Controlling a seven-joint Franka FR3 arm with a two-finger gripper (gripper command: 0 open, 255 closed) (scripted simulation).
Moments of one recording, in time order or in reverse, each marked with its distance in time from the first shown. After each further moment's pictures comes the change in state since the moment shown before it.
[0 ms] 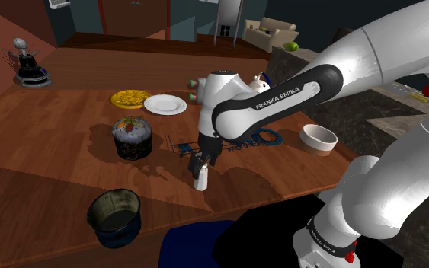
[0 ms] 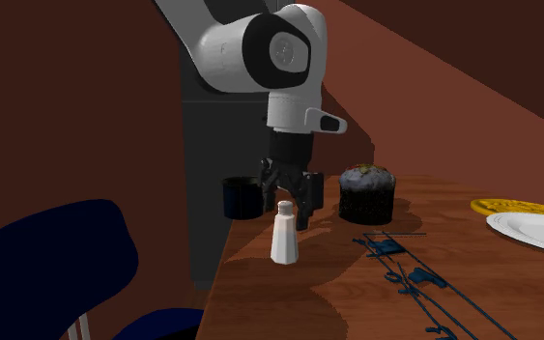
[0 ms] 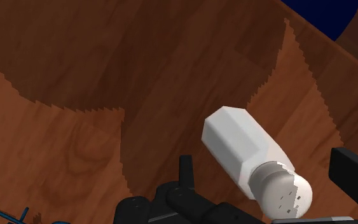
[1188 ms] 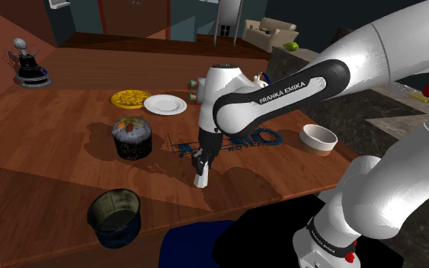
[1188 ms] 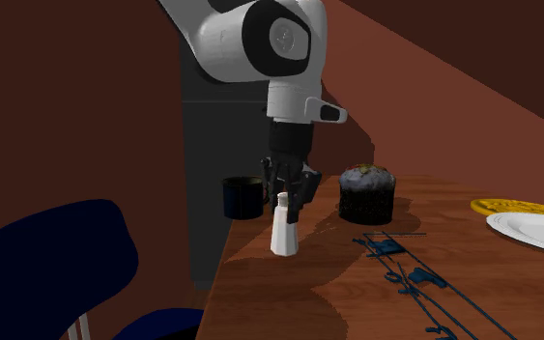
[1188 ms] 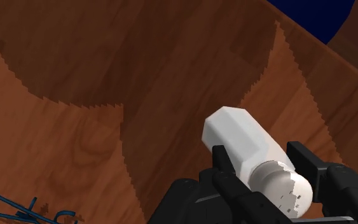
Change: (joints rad) arm 0.000 -0.028 -0.003 0.018 0.000 -0.045 0.003
